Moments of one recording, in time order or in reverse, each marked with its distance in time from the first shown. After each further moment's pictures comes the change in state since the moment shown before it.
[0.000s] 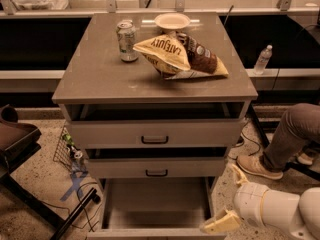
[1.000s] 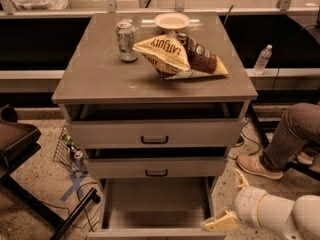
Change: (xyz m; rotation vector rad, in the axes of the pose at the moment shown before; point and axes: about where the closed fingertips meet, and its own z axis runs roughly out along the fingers) arm 0.036 -0.017 0.019 0.076 0.015 0.052
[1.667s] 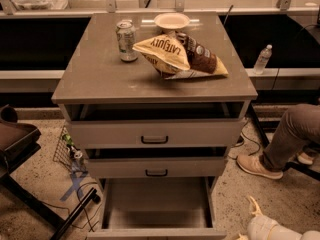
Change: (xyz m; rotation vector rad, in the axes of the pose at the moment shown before) arm 0.142 -0.012 0.027 0.069 0.009 0.080
